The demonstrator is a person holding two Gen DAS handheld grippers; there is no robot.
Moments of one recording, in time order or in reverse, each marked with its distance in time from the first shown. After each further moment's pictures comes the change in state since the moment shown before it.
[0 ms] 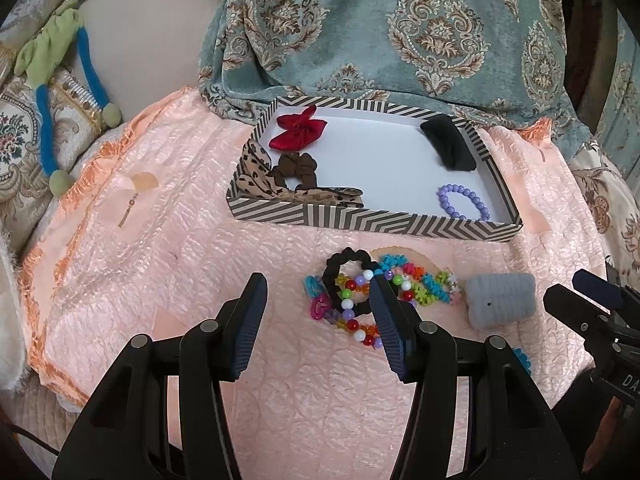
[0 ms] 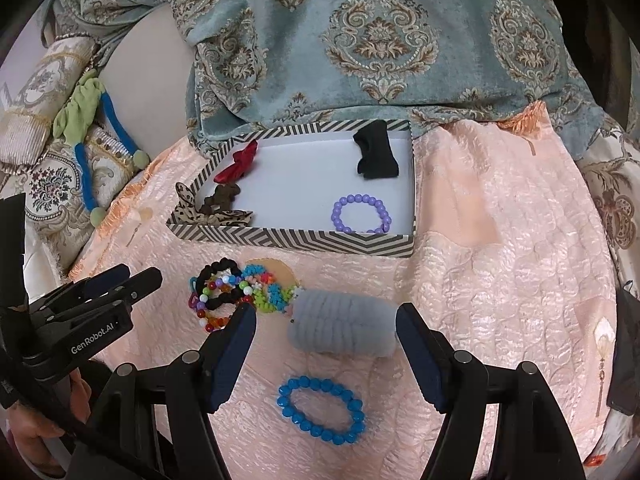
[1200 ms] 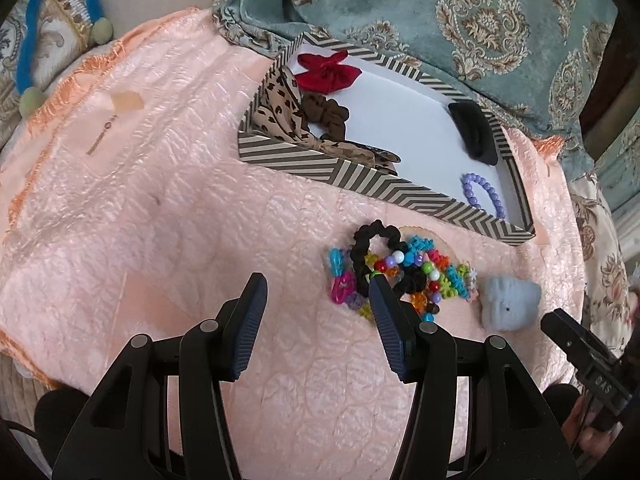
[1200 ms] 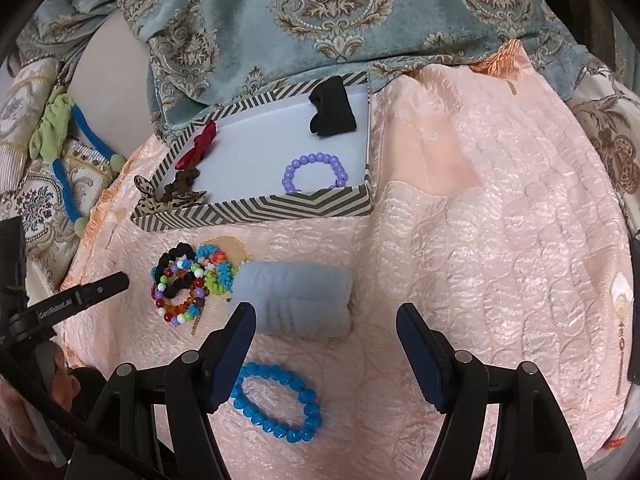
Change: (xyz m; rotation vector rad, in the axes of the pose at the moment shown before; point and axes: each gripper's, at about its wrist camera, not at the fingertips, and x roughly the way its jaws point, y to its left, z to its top) left arm 0.051 0.047 0.004 -0.171 0.198 -0.143; right arm 0.028 -0.045 -0.015 0.116 0.090 0.008
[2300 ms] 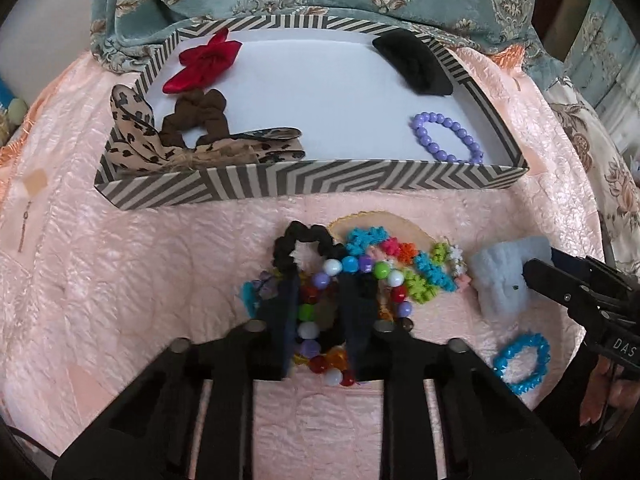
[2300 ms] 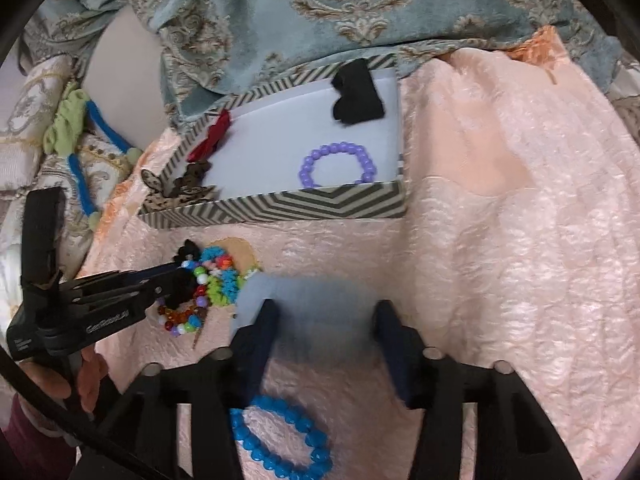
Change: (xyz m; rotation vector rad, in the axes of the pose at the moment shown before) left arm 0.053 -0.057 0.010 0.321 0.074 -0.038; right arm 0.036 -0.002 0.009 -0.028 0.015 0.111
